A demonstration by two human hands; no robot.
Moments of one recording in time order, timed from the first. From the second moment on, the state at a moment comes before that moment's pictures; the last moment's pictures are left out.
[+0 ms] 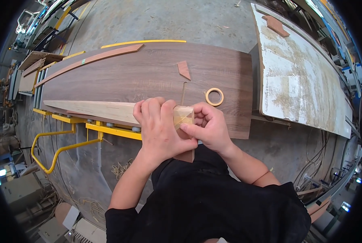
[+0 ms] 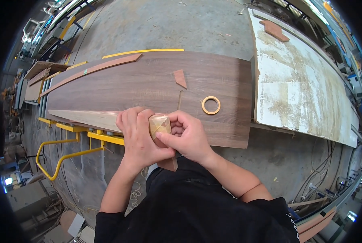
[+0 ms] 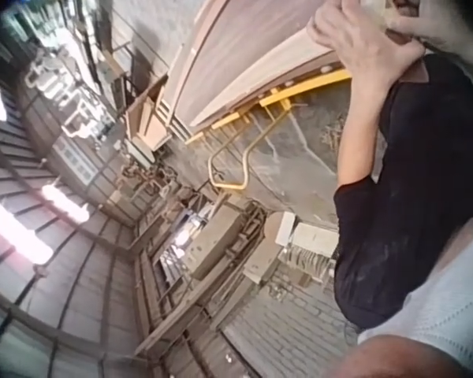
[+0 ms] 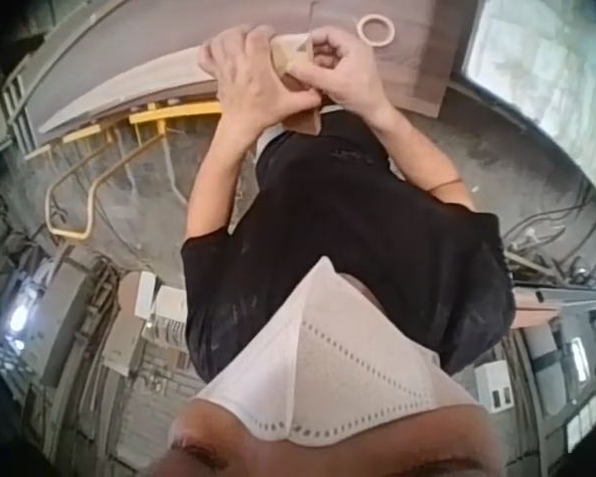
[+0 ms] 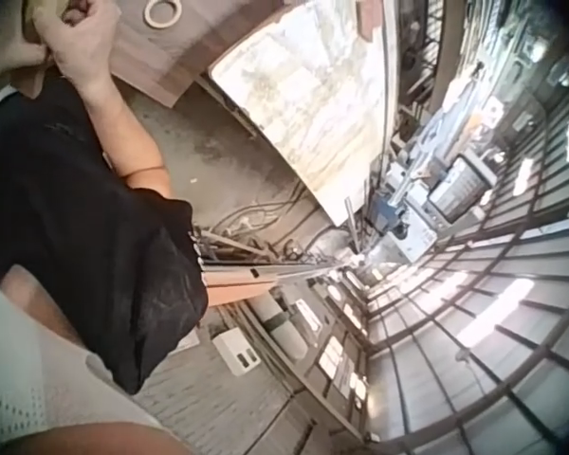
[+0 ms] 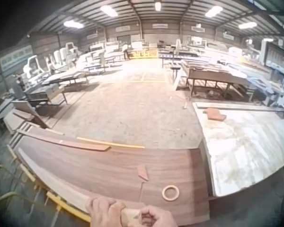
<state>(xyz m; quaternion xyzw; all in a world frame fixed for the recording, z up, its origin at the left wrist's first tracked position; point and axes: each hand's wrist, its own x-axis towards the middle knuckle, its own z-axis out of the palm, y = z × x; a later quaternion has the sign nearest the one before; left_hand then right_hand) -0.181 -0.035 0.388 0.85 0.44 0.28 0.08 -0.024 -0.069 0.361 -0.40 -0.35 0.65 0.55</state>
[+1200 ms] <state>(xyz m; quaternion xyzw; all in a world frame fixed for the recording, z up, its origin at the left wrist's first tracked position) -0.167 0.021 0.130 0.85 0.48 0.05 0.20 0.092 -0.067 0.063 -0.68 -0.37 0.49 0.41</state>
